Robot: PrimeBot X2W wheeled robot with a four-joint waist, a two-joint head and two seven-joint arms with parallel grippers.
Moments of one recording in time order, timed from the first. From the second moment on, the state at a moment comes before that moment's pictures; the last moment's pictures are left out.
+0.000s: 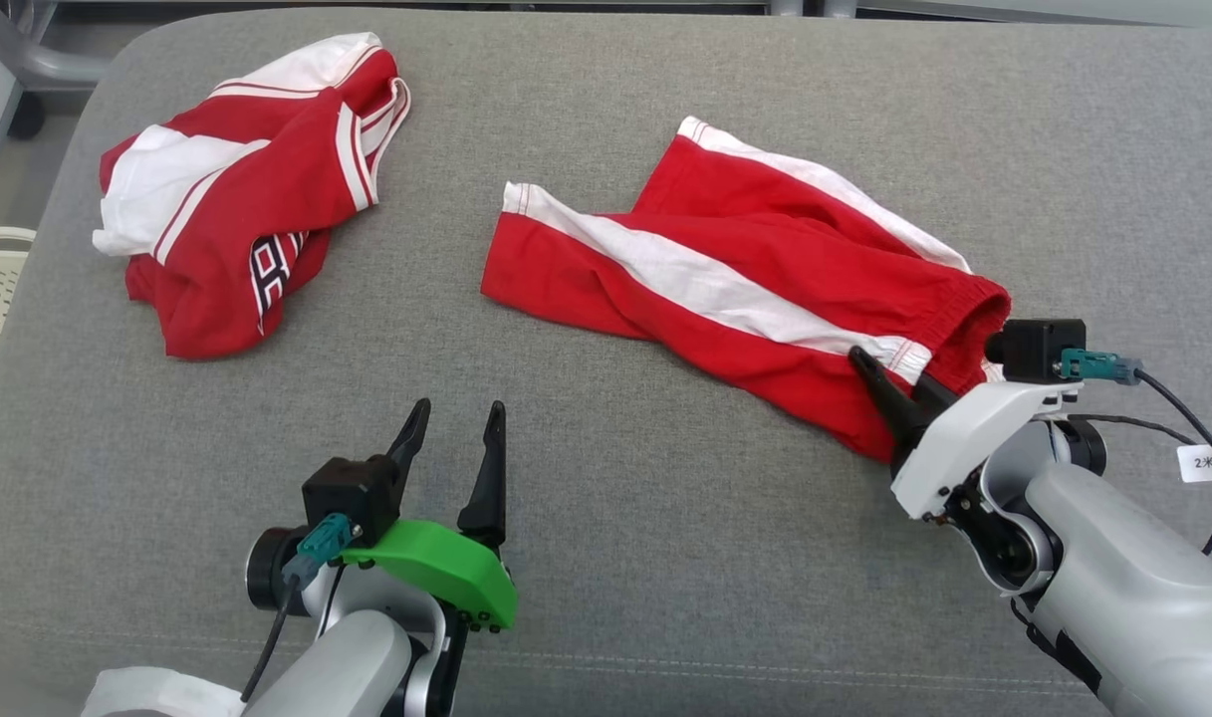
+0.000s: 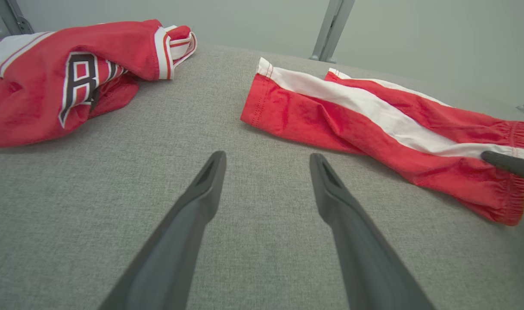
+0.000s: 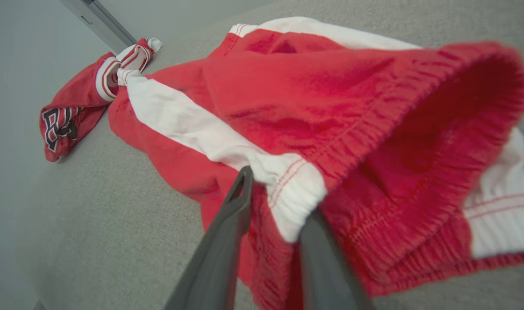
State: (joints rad) left arm -0.36 0.27 -0.73 0.30 -0.75 0.27 -0.26; right arm -0.57 -0.39 0.69 0.58 1.02 0.13 -0.11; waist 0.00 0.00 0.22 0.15
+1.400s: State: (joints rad) left arm -0.36 0.27 -0.79 0.24 -0.75 0.27 -0.21; right arm -0.60 -0.71 0.75 0.44 1.09 0.13 0.17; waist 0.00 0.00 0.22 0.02
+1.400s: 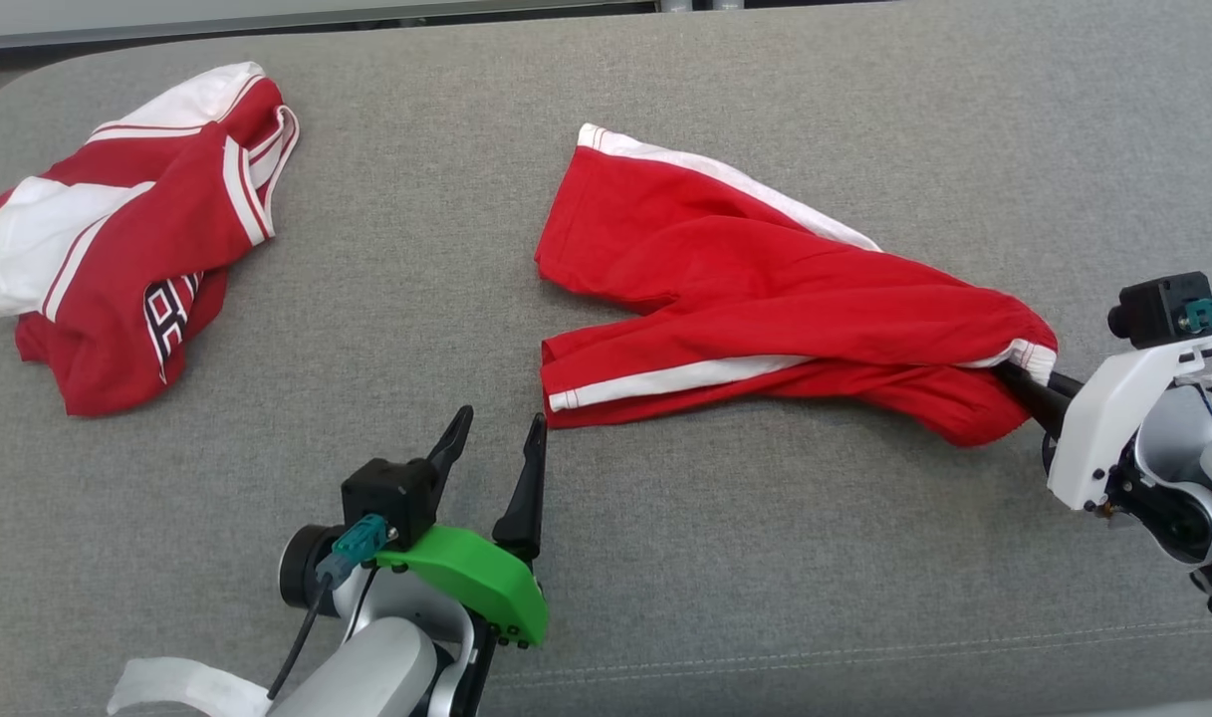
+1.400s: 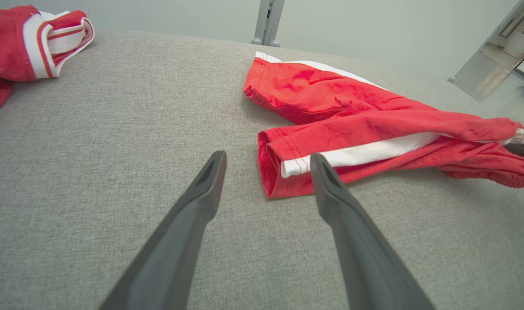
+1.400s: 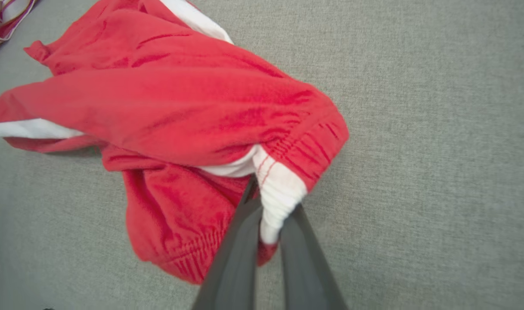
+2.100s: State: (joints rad) left arm -0.36 0.28 -0.80 0.25 -0.75 0.27 -0.21; right arm -0.52 -0.77 0.83 0.38 1.08 0.13 -0.11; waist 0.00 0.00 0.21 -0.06
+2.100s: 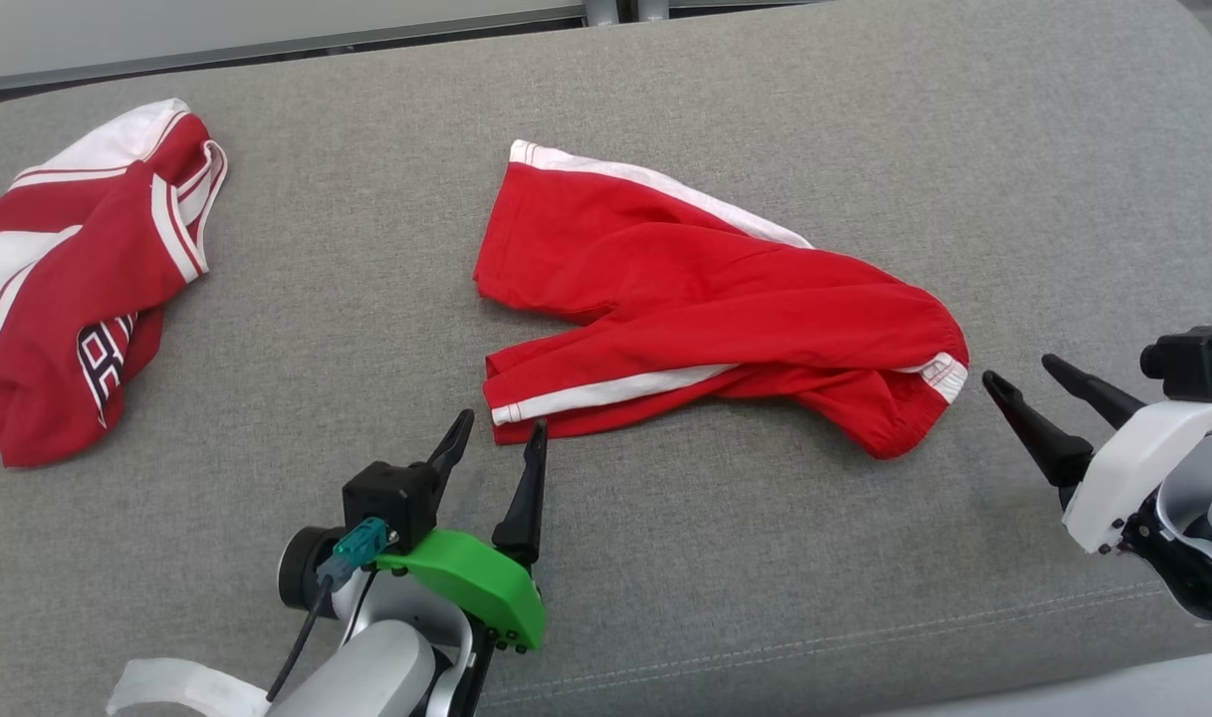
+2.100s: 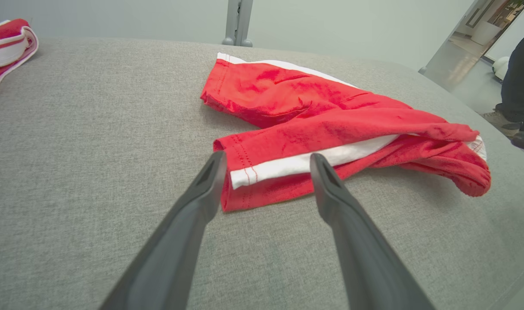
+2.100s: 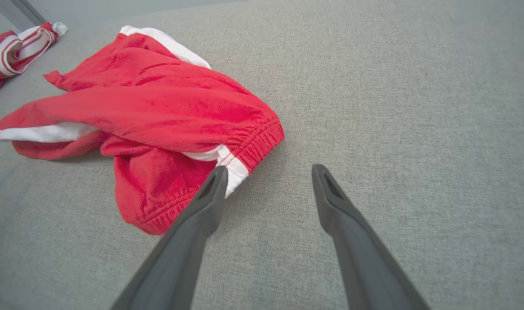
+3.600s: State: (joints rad) left arm 0.03 0.38 -0.43 0.00 -0.62 0.35 -0.26; right arm -0.03 -0.16 0.07 -0.03 0.21 0.13 -0.06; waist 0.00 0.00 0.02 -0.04
